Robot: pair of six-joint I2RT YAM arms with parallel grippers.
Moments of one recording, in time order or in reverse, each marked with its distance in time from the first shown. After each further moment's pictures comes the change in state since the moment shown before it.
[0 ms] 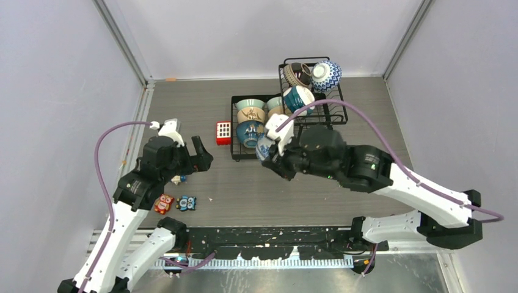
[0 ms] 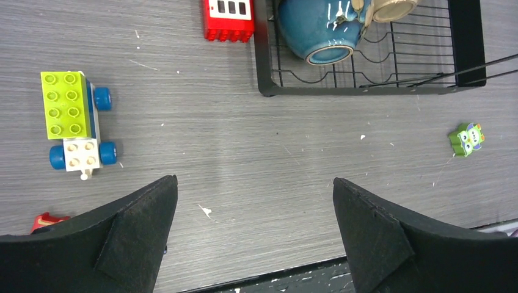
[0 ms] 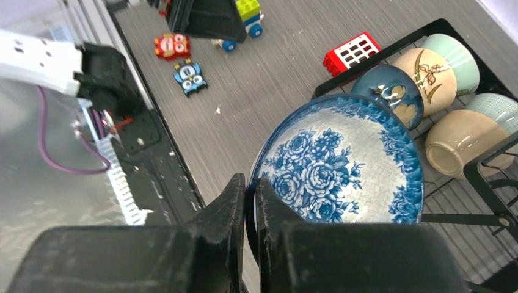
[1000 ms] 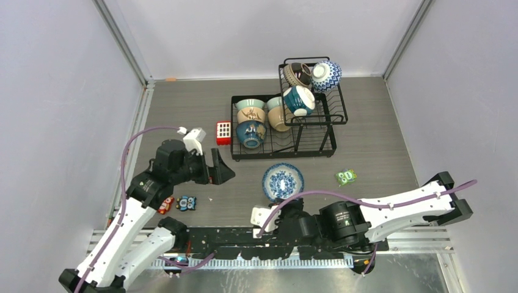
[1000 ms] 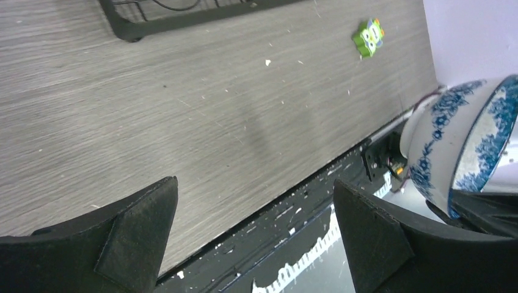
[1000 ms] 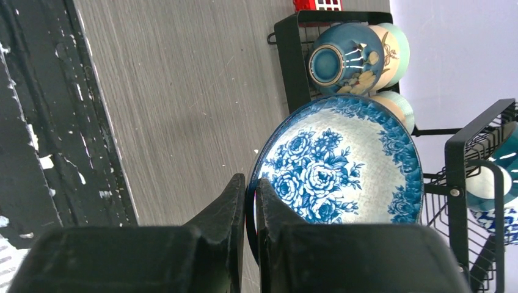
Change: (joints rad) left arm -0.034 0.000 -0.143 0.136 0.397 -0.019; right arm 0.584 -0.034 -0.459 0.054 0.671 -0.291
